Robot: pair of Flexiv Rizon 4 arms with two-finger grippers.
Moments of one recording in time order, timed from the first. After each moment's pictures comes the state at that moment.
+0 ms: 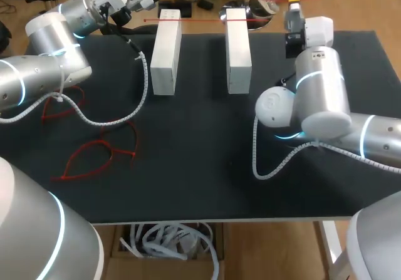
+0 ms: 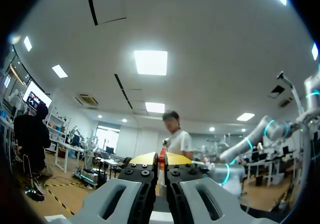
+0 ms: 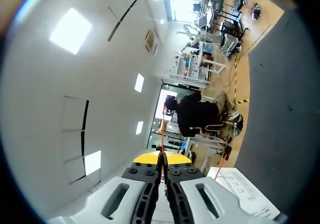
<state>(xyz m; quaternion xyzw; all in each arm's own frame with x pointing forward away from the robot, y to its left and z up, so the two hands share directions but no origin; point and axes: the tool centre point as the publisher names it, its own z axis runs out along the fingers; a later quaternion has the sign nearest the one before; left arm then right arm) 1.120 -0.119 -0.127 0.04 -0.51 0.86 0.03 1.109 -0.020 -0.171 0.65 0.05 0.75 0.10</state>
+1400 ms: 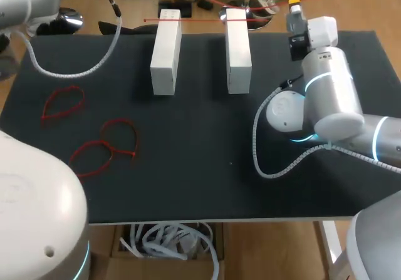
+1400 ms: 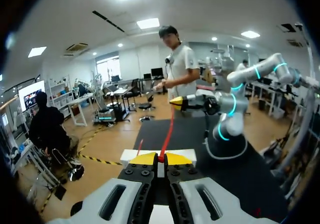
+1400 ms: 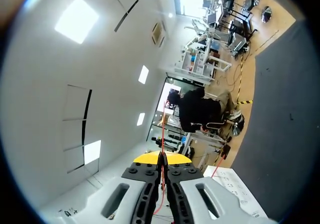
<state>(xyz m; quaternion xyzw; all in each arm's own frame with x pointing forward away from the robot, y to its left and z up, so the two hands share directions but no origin) 1.129 -0.125 -0.131 0.00 -0.82 0.57 -0.05 1.104 -0.020 -0.172 0.64 0.10 0.76 0.10</state>
